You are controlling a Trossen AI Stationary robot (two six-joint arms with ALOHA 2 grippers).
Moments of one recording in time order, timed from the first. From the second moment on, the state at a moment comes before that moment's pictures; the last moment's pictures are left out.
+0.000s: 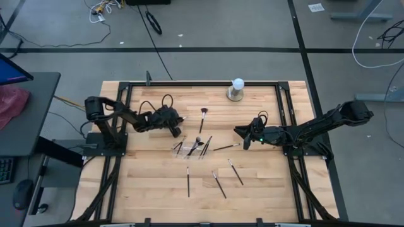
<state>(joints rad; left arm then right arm) 0.32 1.76 0.37 0.71 -0.15 -0.09 0.17 1.09 0.17 0.58 0.53 0.62</state>
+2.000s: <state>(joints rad) -0.04 1.52 0.73 0.70 0.15 -0.09 0.34 1.52 0.56 1.01 0.43 -0.20</state>
